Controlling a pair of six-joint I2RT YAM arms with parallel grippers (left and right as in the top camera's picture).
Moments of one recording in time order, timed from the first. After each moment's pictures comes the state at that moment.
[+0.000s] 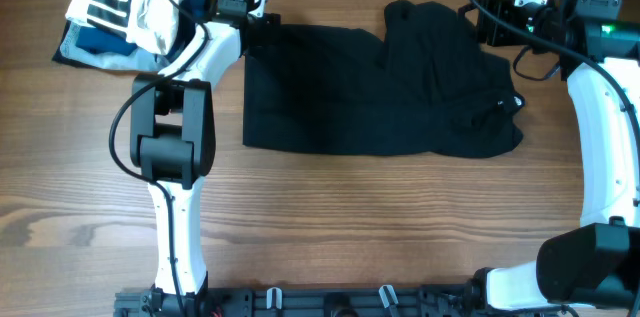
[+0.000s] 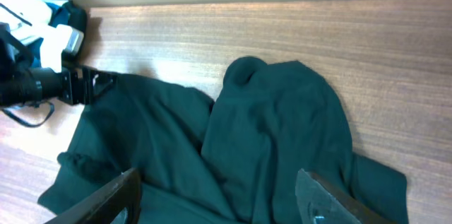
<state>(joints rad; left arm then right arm) -0.18 2.36 1.78 -0.36 0.03 -0.03 -0.13 1.63 1.58 -0.78 -0.45 -0.08</state>
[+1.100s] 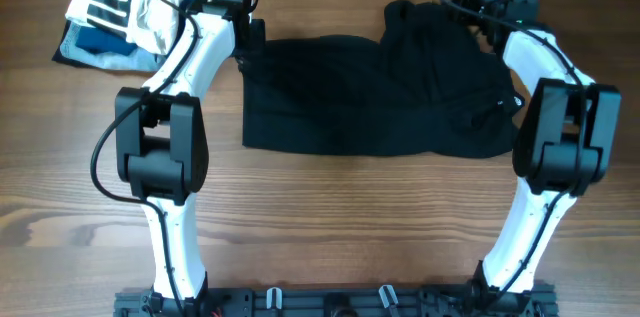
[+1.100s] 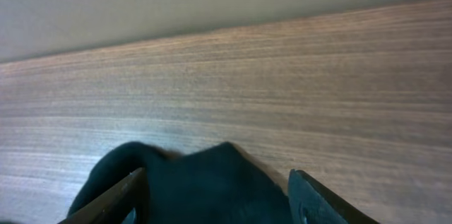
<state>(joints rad) -0.19 2.23 1.79 -0.75 -0.11 -0.19 -0.11 2.24 1.58 0.01 -0.35 0.09</state>
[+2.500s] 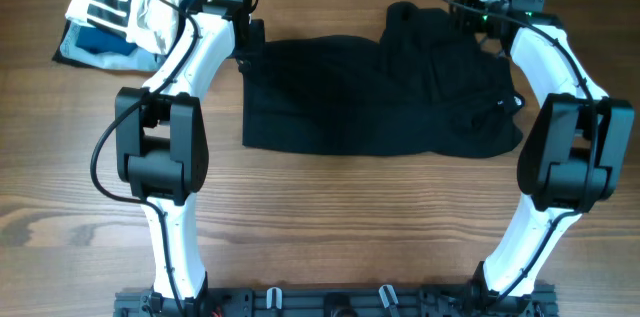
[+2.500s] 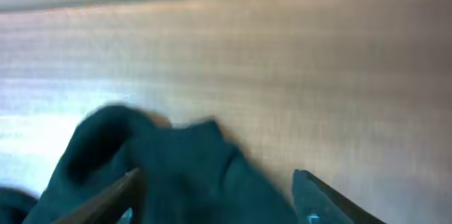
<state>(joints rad) -0.19 2.23 1.79 -0.76 -0.12 -0.22 -0.09 2.12 1.59 -0.24 -0.20 -0.03</state>
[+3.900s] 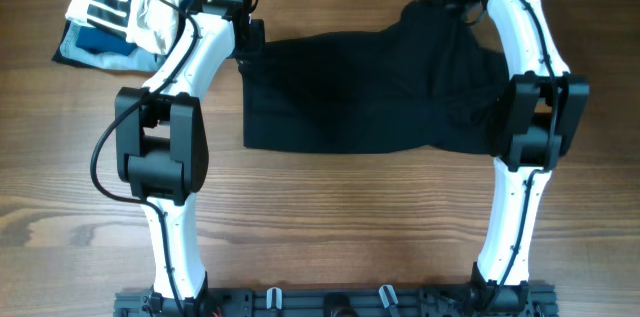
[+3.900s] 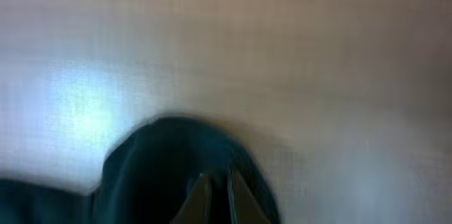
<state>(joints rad) -0.19 2.23 1.79 -0.76 -0.12 -0.22 -0.02 2.44 2.23 -0.84 -0.12 -0.08</state>
